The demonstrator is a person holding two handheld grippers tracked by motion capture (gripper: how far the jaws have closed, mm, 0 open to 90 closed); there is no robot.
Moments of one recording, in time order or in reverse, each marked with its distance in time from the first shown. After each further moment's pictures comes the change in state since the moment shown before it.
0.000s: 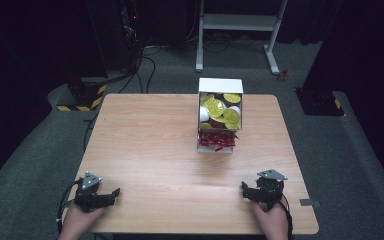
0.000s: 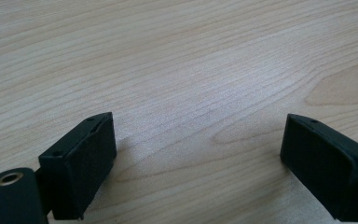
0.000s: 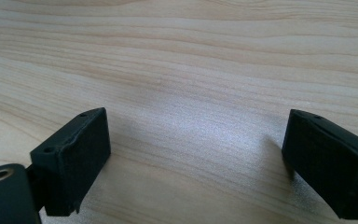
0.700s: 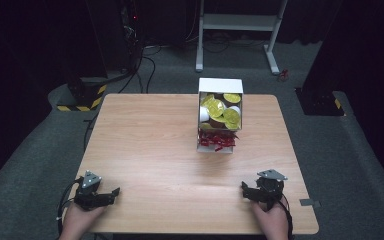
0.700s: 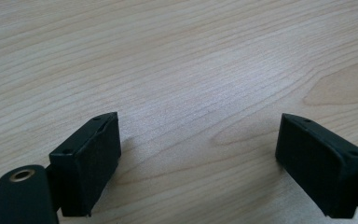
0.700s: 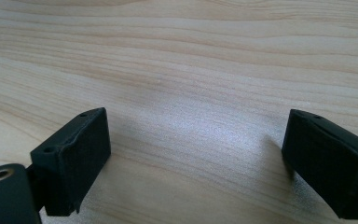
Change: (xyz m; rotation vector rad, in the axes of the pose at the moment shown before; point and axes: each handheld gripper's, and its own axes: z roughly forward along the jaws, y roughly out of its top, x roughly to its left) left arm 0.000 0.004 -0.001 0.026 -0.011 0.008; right arm 0.000 0.000 0.000 0.000 0.000 0.000
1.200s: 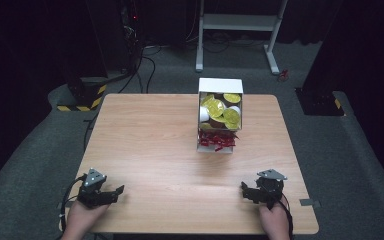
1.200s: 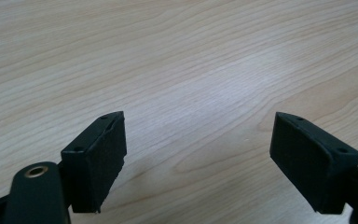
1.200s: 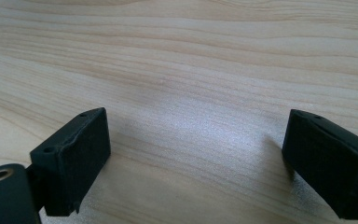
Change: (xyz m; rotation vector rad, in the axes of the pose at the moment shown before) left arm -0.016 0.017 -0.005 -0.038 -0.058 0.027; right arm 0.000 0.000 0.000 0.001 0.009 -0.008
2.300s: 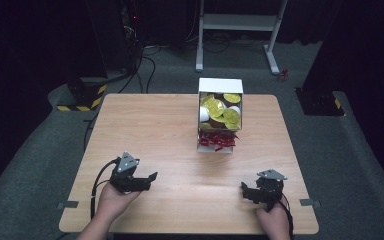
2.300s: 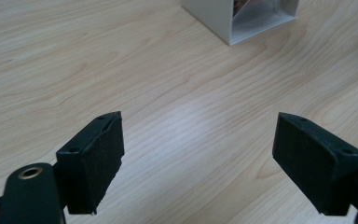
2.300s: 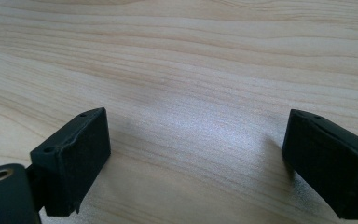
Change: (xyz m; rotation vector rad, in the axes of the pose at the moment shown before) left arm -0.077 0.087 0.015 -0.112 -0.118 0.097; right arm 0.000 0.000 0.000 -0.001 0.004 -0.007
